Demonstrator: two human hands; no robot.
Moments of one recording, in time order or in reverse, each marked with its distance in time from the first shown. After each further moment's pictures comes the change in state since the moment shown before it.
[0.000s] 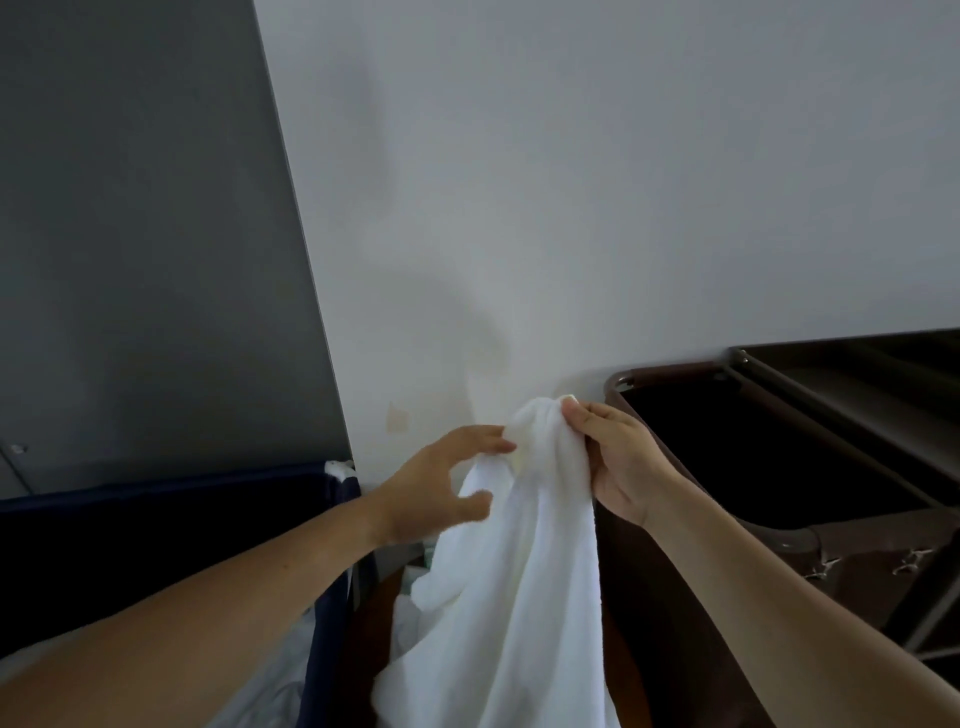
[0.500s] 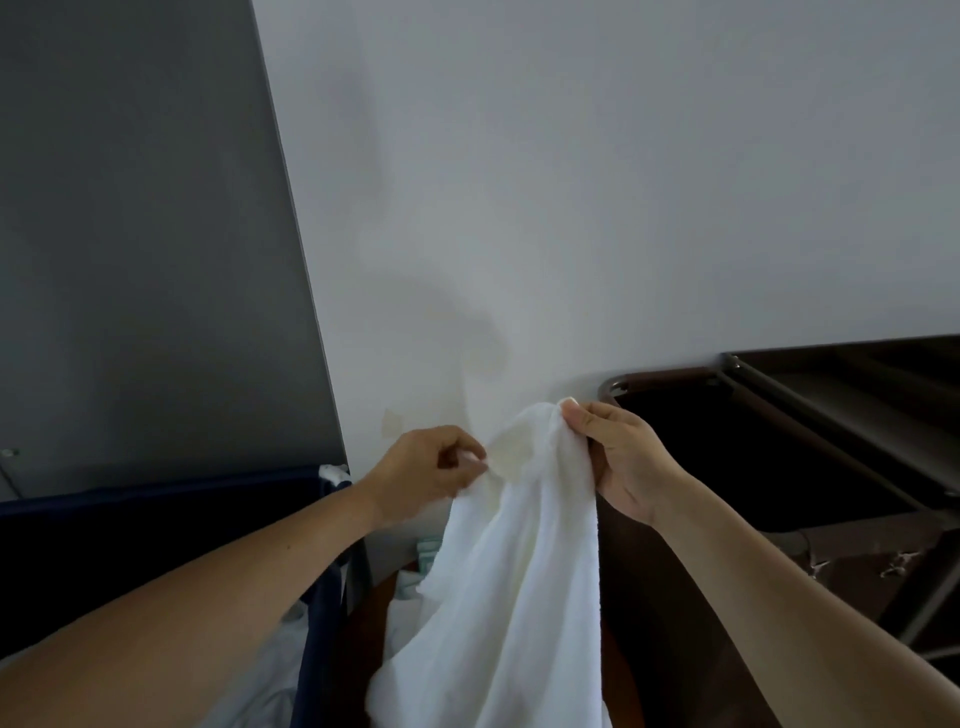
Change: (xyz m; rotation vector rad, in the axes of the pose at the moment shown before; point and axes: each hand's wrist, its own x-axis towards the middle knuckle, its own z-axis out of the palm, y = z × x) left_hand 0.014 -0.008 -0.007 -0.012 0.169 -0.066; right_hand -0.004 -0.010 -0.009 -0.061 -0.060 -0.035
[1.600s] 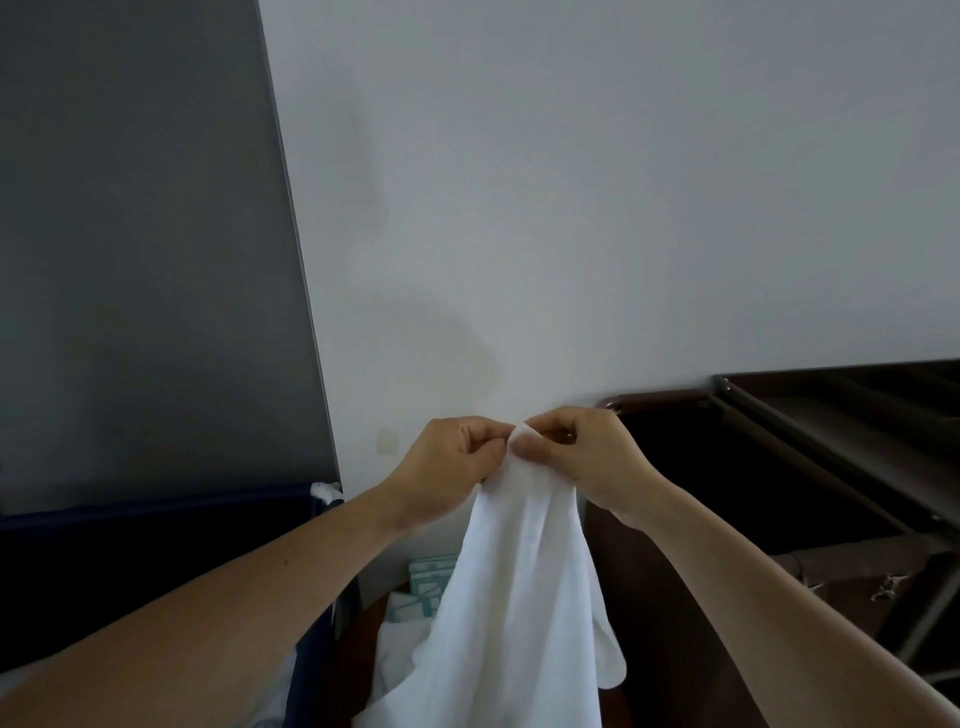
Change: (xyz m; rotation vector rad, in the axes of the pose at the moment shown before) left_hand -0.004 0.063 -0.001 -0.349 0.043 -0.013; right_hand -0.005 -0.018 0.031 -0.747 0.023 -0.264
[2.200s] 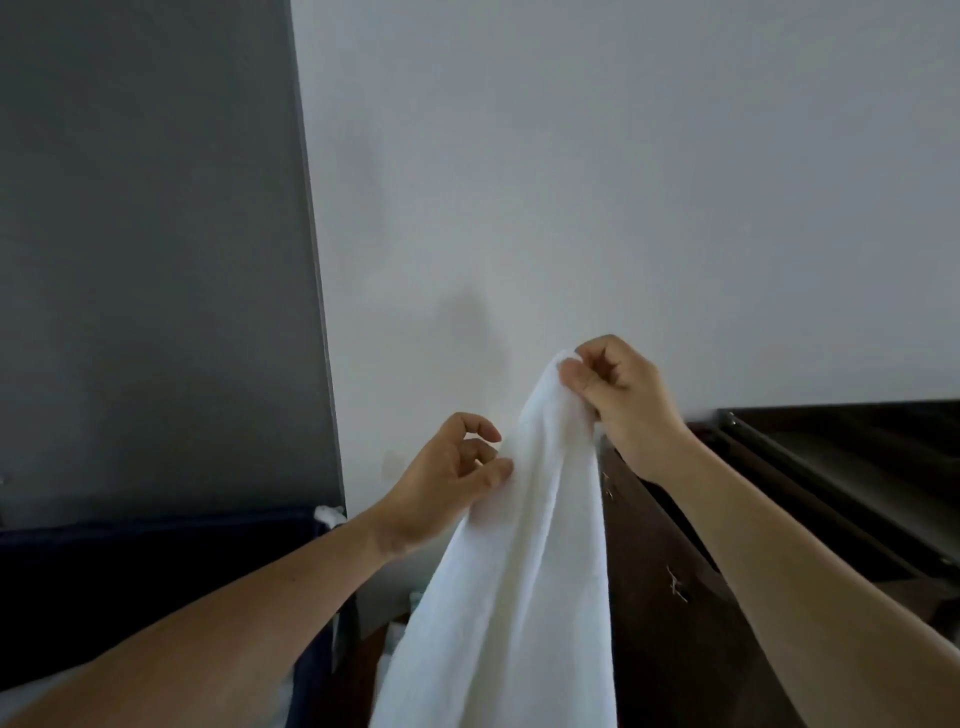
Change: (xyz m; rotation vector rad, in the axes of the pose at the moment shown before) left_hand 0.001 -0.006 -0.021 -0.115 0.010 0.065; right_hand 0.034 -0.054 -0.028 0.064 0.237 -0.266
